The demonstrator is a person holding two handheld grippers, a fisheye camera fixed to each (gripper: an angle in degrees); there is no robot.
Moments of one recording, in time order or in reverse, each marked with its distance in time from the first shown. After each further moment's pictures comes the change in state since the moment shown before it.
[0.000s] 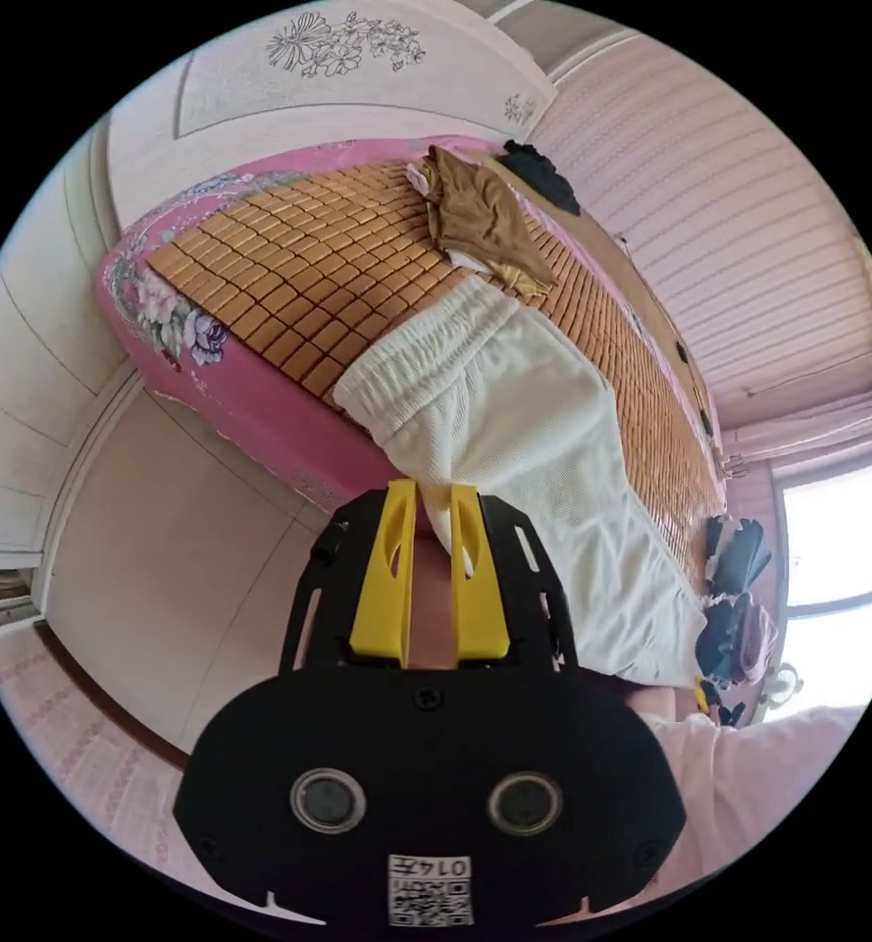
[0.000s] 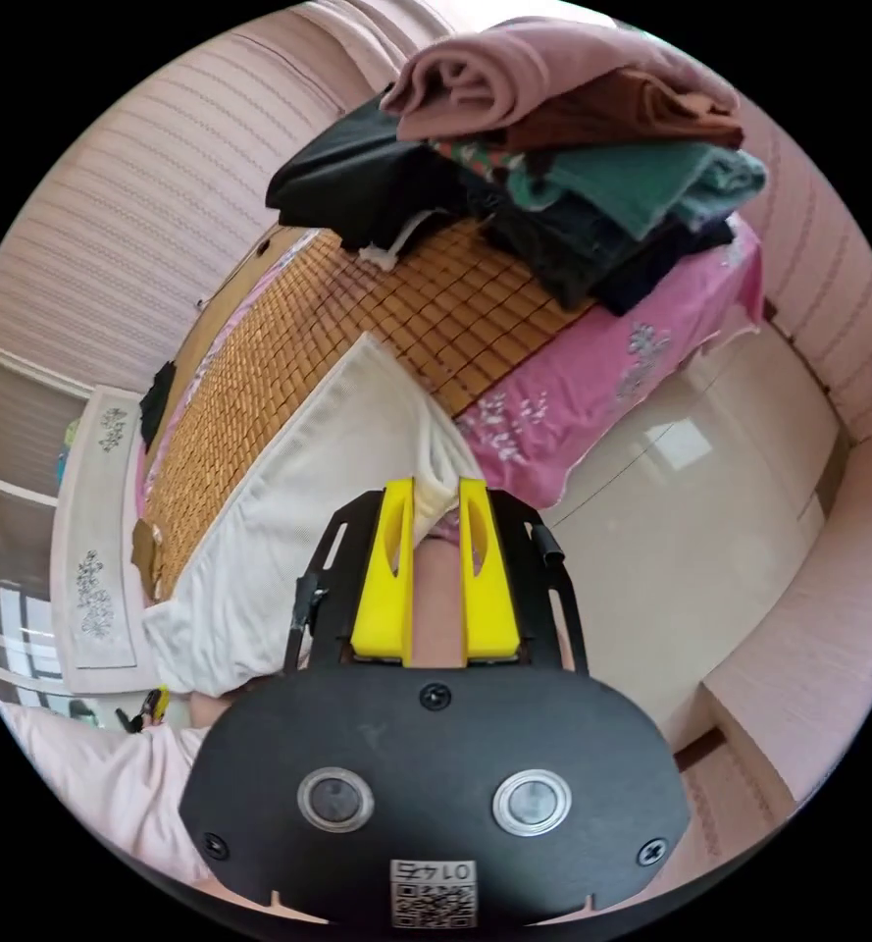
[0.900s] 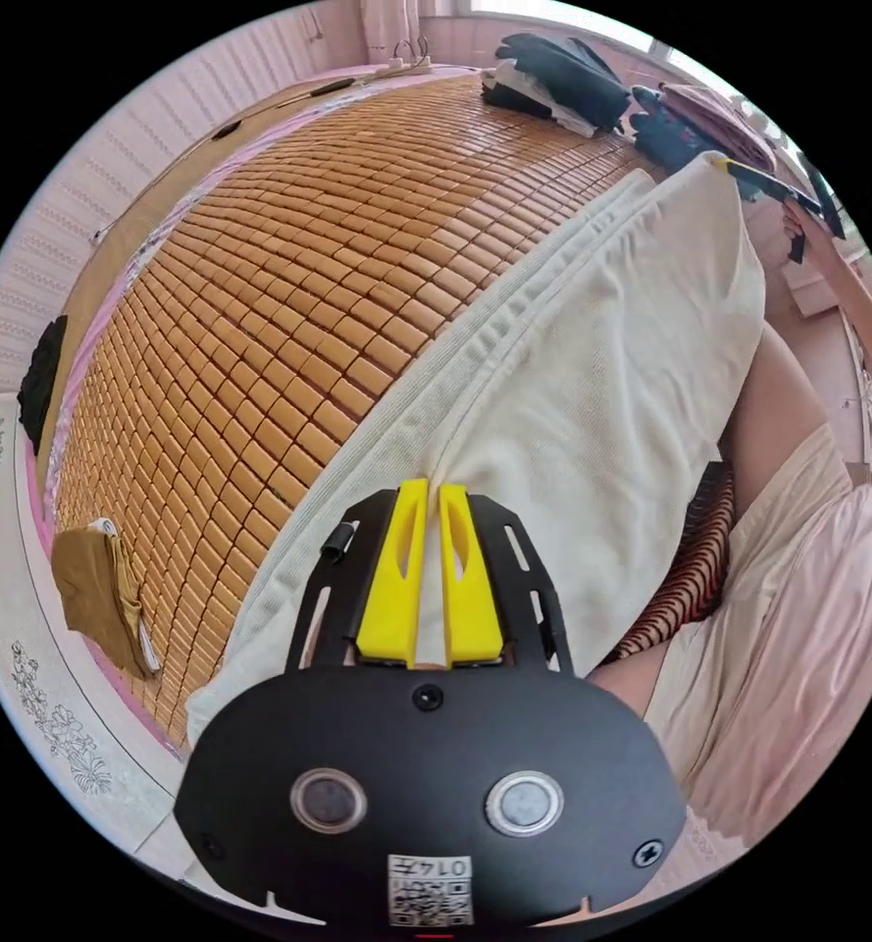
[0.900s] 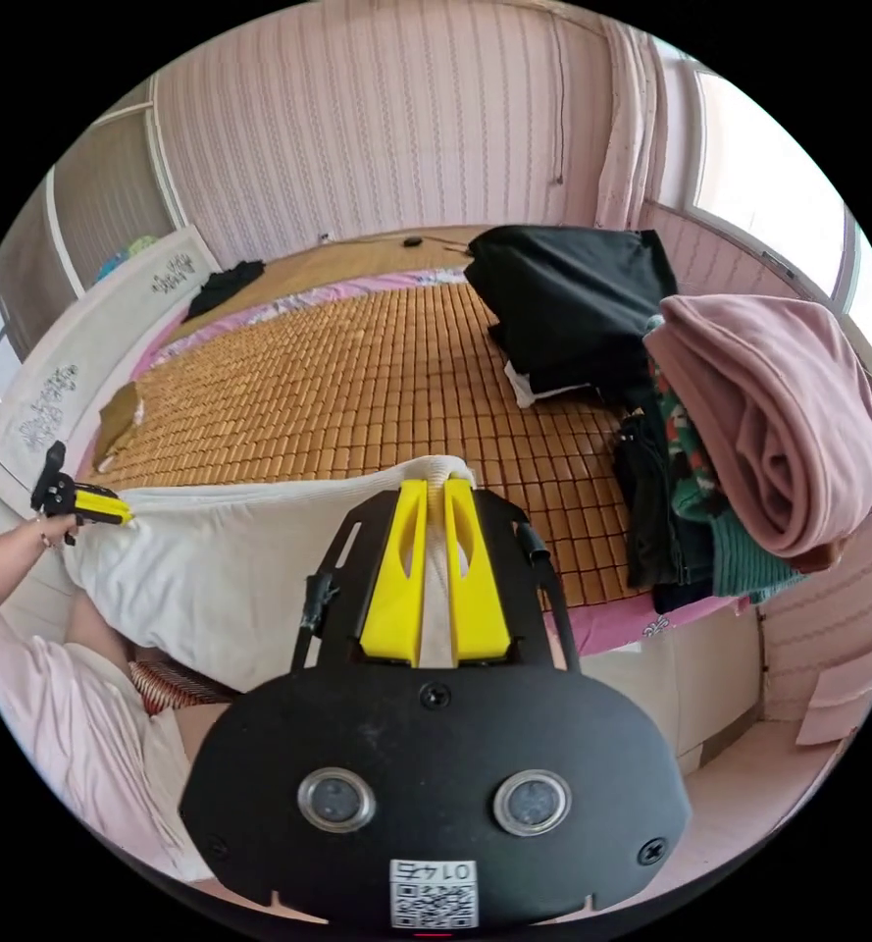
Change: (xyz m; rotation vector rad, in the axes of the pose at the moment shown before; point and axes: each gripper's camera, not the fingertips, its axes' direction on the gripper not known) left arm 0.473 0.059 0.218 -0.431 -0.255 1.395; right arm -0.158 -0.046 0.049 0.143 0.057 -0.596
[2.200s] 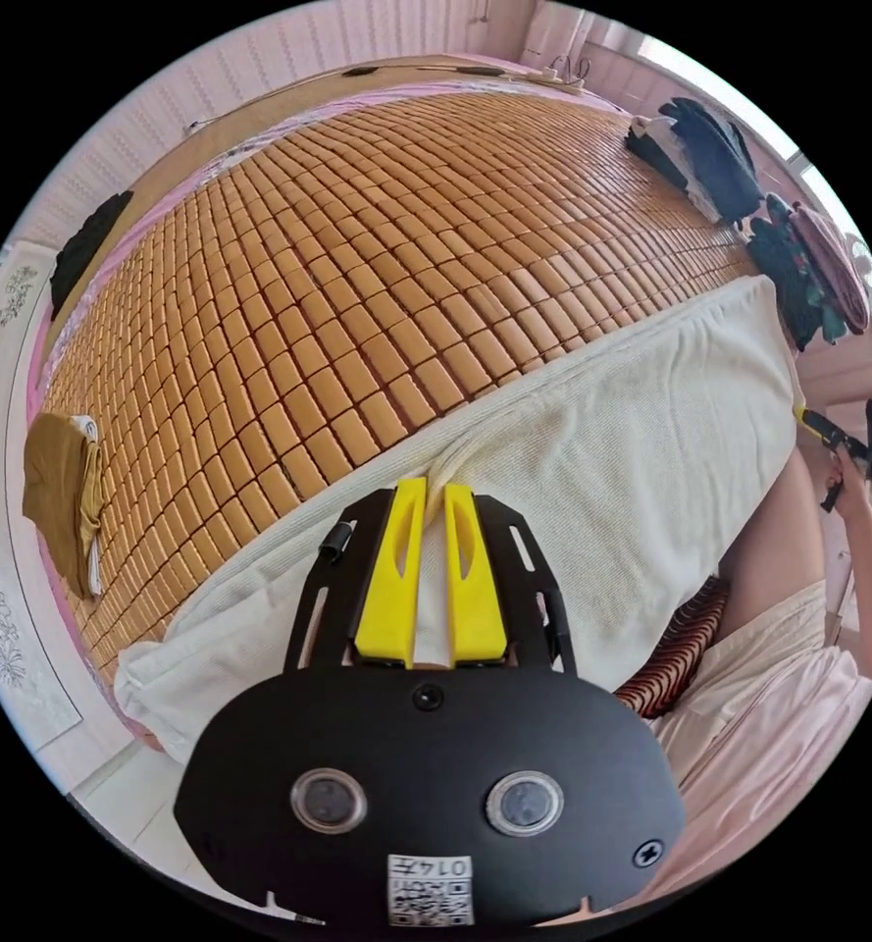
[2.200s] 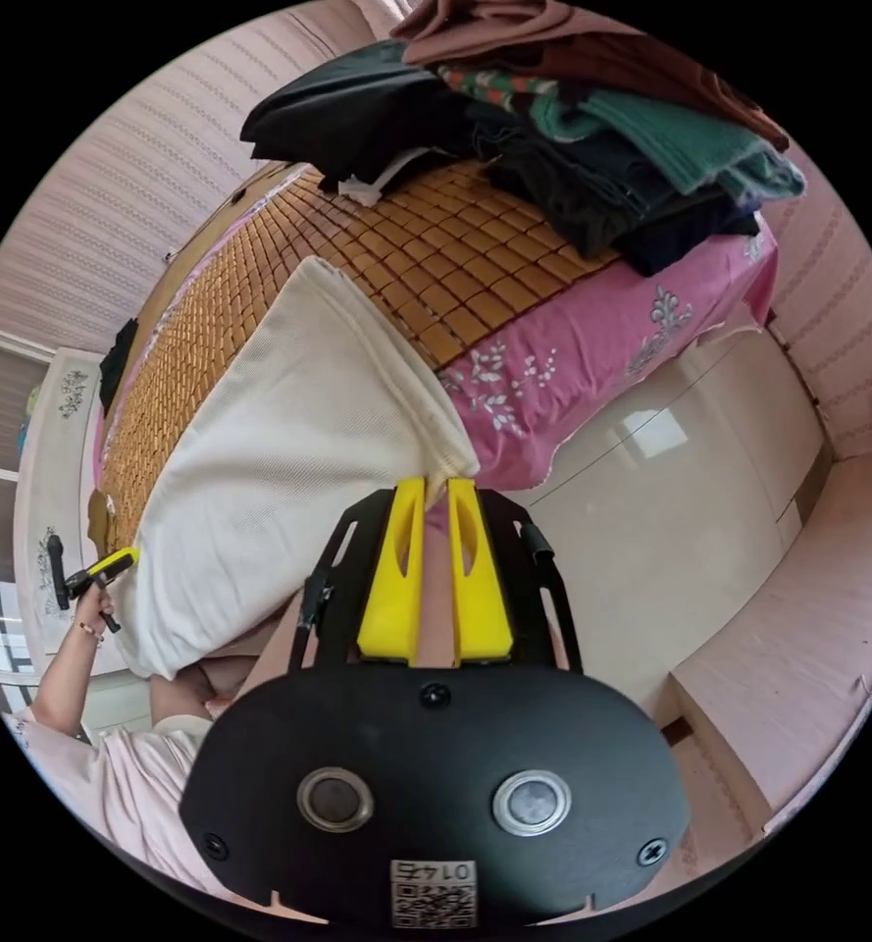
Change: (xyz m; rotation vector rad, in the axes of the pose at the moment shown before) left arm -0.044 -0.012 0.015 -0.007 0.038 -0.327; right arm 0.042 0.136 0.204 -0.291 0.001 0.548
